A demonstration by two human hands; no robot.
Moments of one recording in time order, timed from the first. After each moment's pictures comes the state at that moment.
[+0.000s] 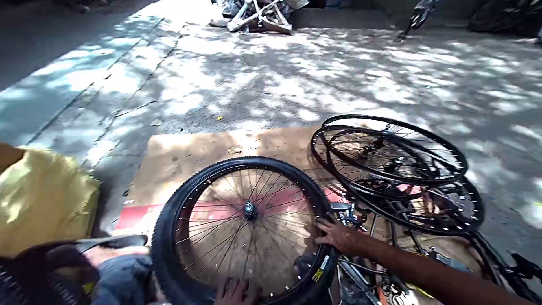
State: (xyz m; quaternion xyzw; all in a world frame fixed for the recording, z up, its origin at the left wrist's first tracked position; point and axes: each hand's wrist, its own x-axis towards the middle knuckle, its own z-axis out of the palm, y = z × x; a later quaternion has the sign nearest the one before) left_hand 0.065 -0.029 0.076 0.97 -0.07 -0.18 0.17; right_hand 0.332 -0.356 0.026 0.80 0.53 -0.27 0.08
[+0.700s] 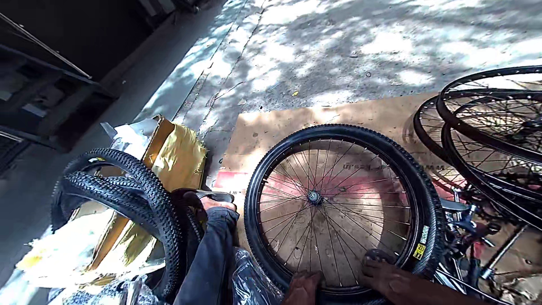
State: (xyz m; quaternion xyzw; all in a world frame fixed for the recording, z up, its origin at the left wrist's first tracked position) left_hand 0.022 -0.034 -0.003 0.89 0.03 -0.32 0.33; right_hand 0.211 -0.273 0.006 0.65 0.65 -0.39 -0.01
